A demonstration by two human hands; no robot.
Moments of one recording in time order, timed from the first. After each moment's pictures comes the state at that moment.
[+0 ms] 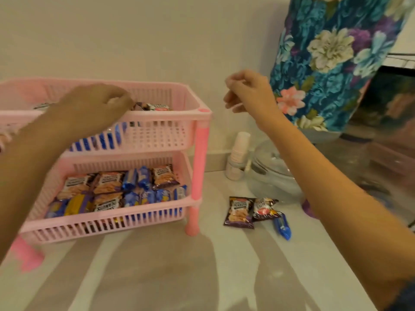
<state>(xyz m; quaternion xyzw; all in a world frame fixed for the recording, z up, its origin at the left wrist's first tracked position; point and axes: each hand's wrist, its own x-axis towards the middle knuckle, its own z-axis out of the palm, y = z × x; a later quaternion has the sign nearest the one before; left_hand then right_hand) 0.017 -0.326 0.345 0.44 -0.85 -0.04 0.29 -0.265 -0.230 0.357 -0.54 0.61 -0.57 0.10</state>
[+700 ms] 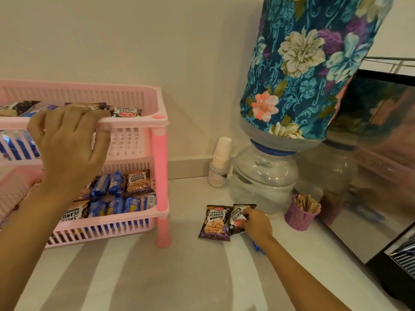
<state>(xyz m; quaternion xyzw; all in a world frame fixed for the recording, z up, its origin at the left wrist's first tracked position) -0.043 -0.305 0.266 0.40 -0.75 0.21 0.48 -0.418 -0.165 0.048 -0.44 0.88 -0.18 0.06</state>
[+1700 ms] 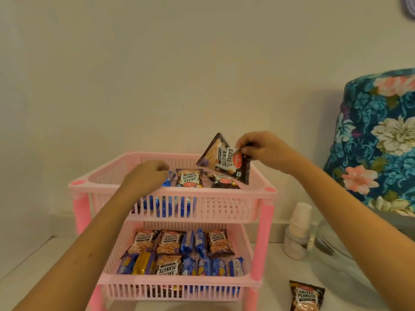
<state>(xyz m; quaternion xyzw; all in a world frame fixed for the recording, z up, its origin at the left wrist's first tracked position) 0.078 -0.365 0.355 0.56 -0.77 -0.11 0.30 -0.199 -0.292 0.420 -0.74 0.53 -0.38 0.13</state>
